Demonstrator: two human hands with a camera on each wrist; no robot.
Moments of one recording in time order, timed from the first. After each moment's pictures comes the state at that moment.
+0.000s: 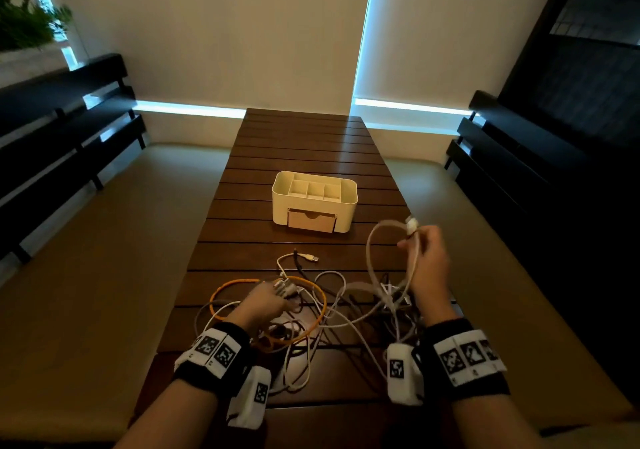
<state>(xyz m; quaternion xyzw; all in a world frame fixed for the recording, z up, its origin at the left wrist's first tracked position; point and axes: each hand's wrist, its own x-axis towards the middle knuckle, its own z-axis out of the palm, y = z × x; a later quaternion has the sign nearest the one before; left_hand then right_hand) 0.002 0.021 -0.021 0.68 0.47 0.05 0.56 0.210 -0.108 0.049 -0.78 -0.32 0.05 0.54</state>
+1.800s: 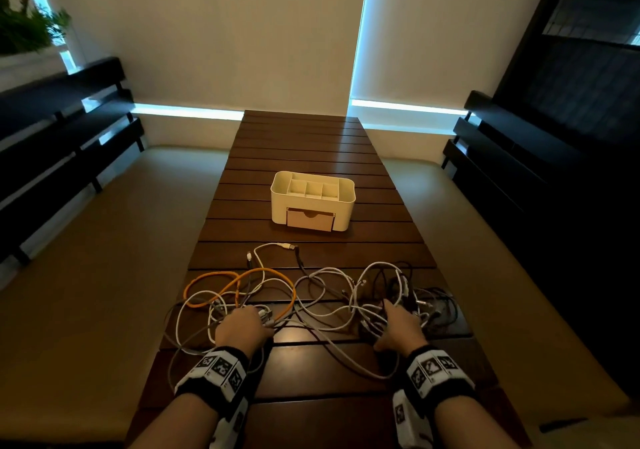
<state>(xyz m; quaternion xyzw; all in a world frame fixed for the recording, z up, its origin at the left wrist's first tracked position) -0.023 0.012 -0.069 0.80 0.56 -0.08 0.20 0.220 -0.129 -0.063 -0.88 -0.37 0.29 0.05</state>
